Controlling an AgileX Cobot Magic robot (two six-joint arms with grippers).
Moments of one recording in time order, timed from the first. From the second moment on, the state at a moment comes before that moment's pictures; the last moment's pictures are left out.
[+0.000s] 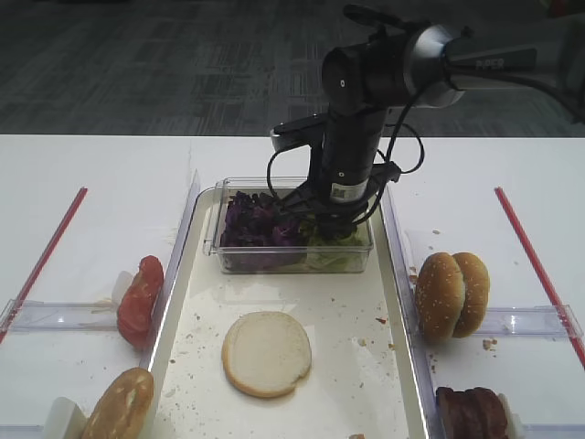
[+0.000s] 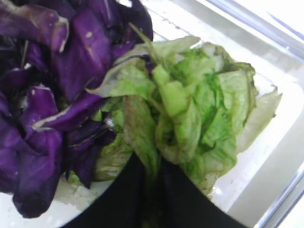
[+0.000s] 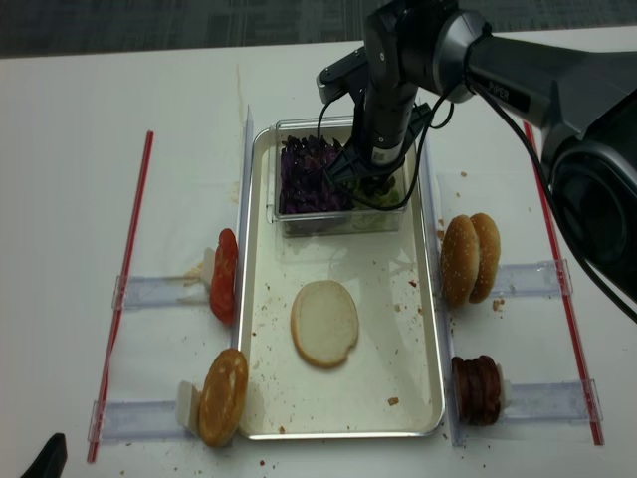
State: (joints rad) left arm -0.04 -0.02 -0.49 0.01 1.18 0.02; right arm 0.50 2.22 -1.72 0.05 0.96 -0.05
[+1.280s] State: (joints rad) left arm -0.04 -0.02 -0.49 0.01 1.18 0.02; right arm 0.50 2.19 -1.96 0.02 1.22 -0.01
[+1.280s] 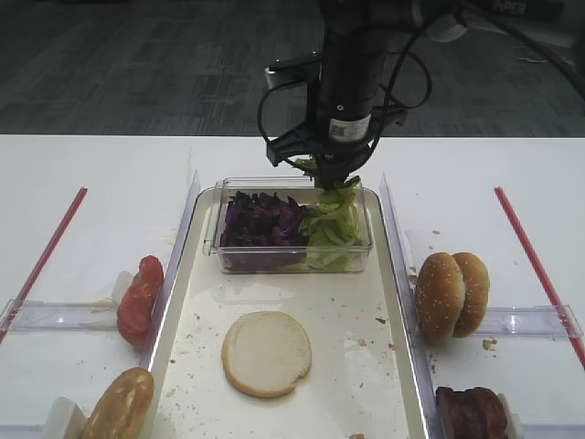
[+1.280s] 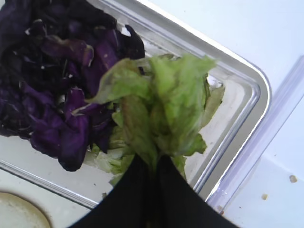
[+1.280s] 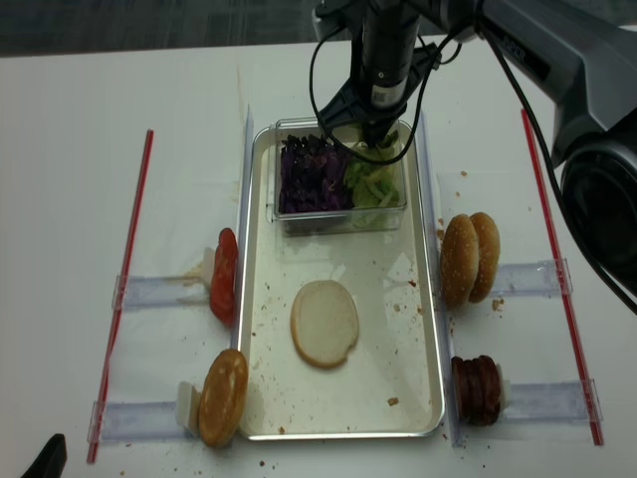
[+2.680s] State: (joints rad) left arm -0.04 -0.02 -0.49 0.01 1.18 0.02; right arm 0.54 2.07 -1.92 0.06 1.24 0.03
